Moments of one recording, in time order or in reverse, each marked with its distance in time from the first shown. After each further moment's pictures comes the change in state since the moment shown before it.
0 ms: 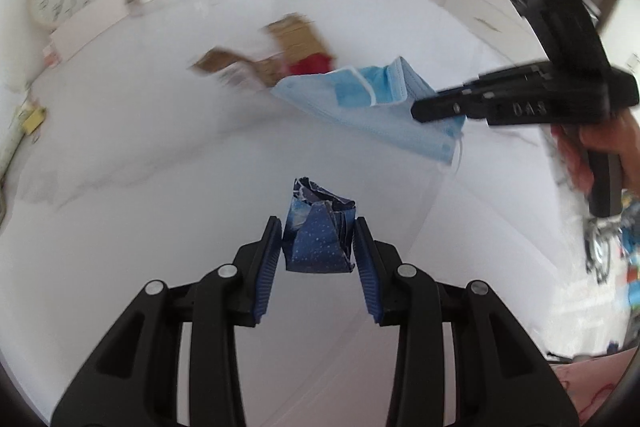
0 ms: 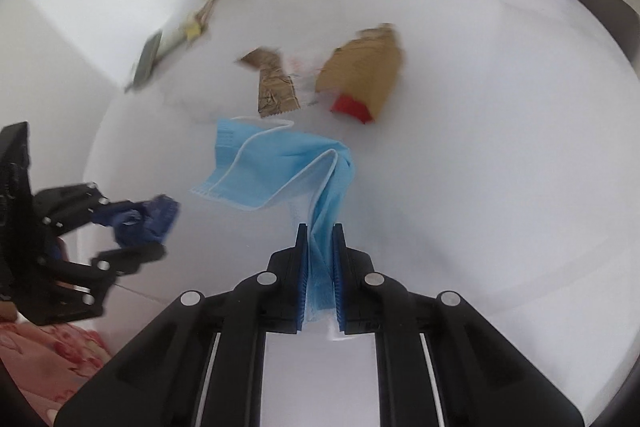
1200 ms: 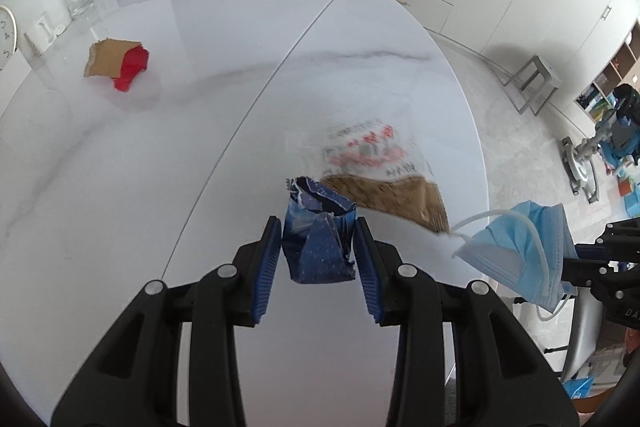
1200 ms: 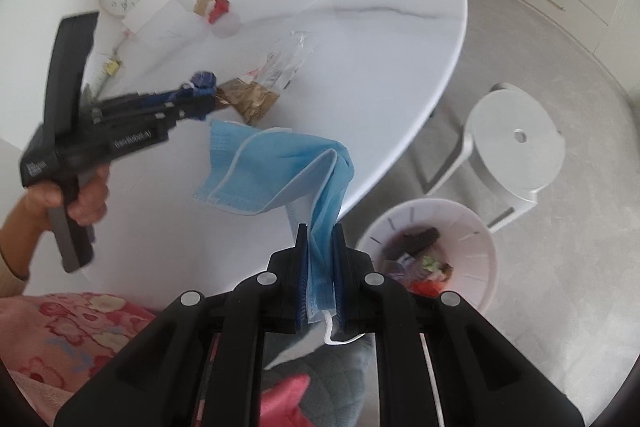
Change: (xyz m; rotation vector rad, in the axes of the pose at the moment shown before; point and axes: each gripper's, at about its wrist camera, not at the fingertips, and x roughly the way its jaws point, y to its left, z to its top) left arm 0.029 -0.149 -0.033 0.240 0.082 -0.097; right arm -0.121 0.026 -0.283 0.491 -0.057 -0.238
